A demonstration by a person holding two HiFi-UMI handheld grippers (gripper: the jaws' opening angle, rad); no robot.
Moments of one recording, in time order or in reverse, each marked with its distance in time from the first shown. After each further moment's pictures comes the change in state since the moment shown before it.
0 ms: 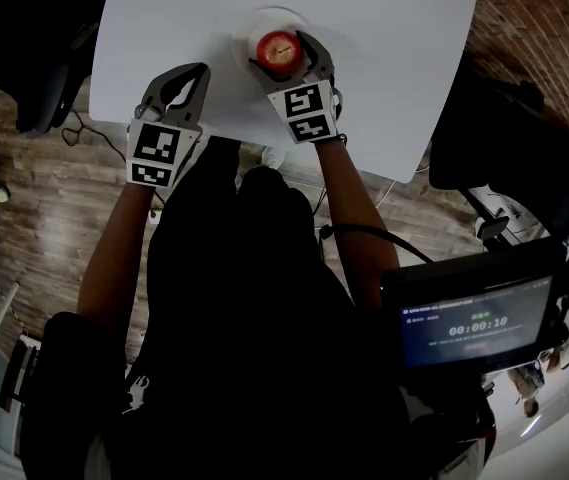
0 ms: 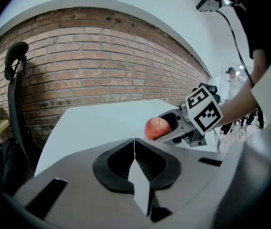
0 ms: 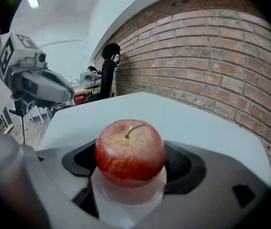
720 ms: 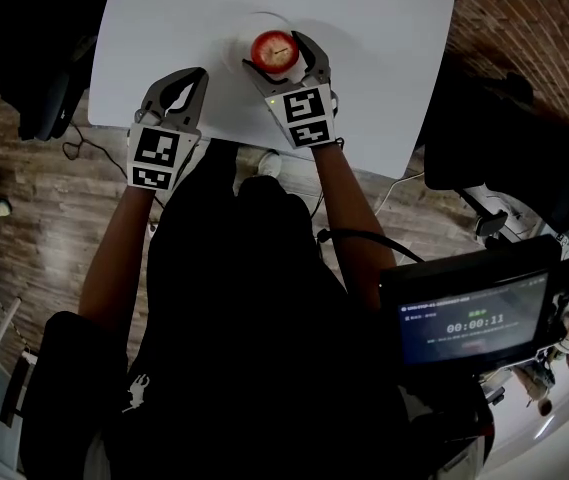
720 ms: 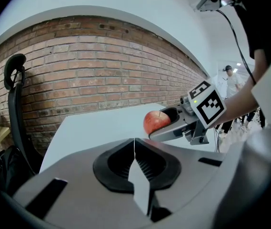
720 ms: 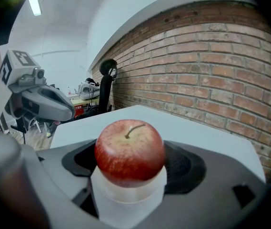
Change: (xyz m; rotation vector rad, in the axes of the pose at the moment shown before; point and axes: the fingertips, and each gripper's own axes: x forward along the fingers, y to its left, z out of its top) left arm -0.014 -0.022 0.023 0.042 -0.044 0.010; right arm -0.043 -0.007 0.037 0.035 -0.125 -0.031
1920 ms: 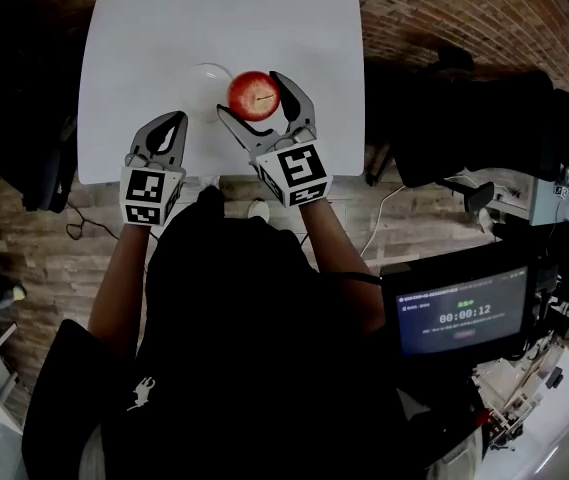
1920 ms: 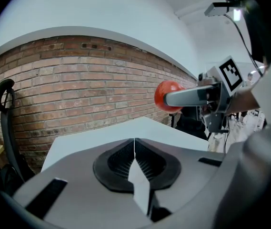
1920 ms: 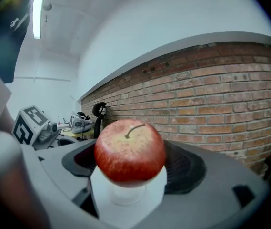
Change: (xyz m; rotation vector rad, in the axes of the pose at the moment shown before) left arm -0.024 -0.072 0.069 0.094 -0.129 -0.052; right arm -0.178 -0.018 0.091 0.124 -0.343 -0.148
